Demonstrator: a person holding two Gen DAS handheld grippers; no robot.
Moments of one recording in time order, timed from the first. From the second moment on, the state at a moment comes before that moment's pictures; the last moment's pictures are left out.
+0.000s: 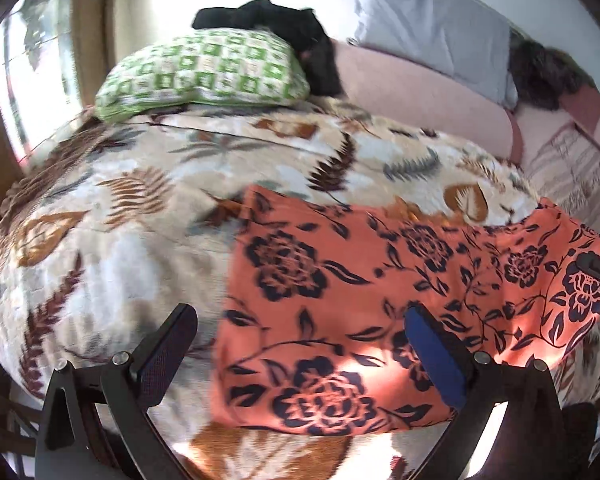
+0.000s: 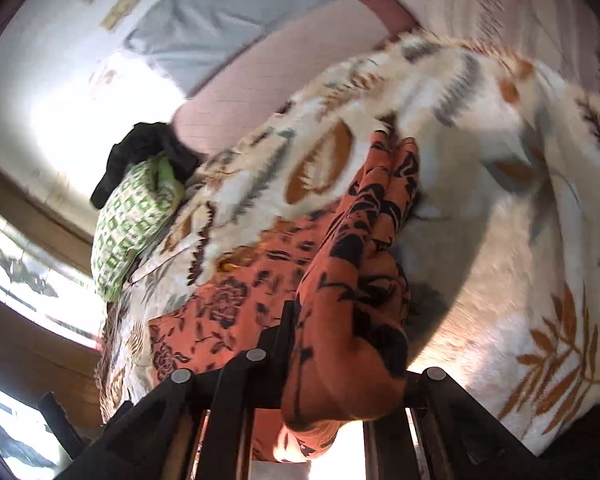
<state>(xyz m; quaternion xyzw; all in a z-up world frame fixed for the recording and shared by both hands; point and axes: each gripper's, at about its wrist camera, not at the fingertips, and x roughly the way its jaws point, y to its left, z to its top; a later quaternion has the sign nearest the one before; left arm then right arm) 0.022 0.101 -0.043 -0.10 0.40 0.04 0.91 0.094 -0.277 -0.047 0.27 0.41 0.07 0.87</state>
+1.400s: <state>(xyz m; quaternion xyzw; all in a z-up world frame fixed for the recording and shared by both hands) 0.030 0.135 -0.127 -0.21 0.52 0.03 0.83 0.061 -0.176 -0.105 0.27 0.45 0.24 0.82</state>
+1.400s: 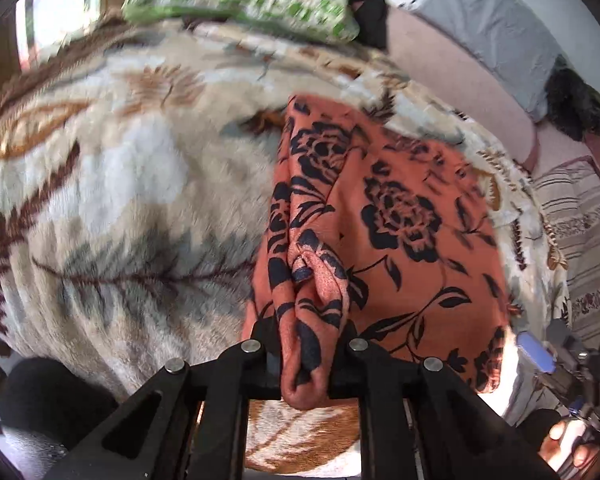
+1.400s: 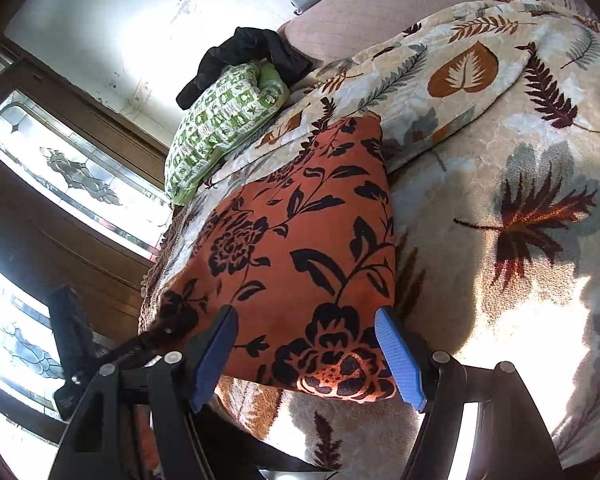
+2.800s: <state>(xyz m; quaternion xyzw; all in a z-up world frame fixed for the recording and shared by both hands) 0.067 0.100 -0.112 -0.06 0.50 0.02 0.86 0.266 -0.148 -0.170 0.40 0.55 0.26 0.68</state>
